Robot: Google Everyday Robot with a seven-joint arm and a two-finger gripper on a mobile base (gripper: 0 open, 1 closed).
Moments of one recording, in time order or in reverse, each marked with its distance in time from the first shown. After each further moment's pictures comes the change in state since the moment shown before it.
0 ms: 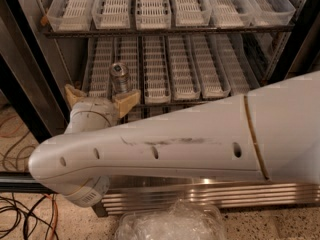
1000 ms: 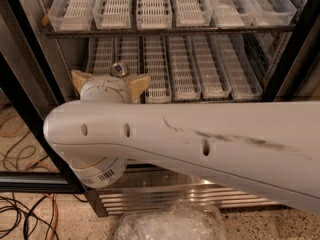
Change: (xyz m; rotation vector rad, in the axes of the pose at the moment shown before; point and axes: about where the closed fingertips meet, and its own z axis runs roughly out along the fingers) arm -0.046 -0.023 -0.006 -0.035 0.079 -0.031
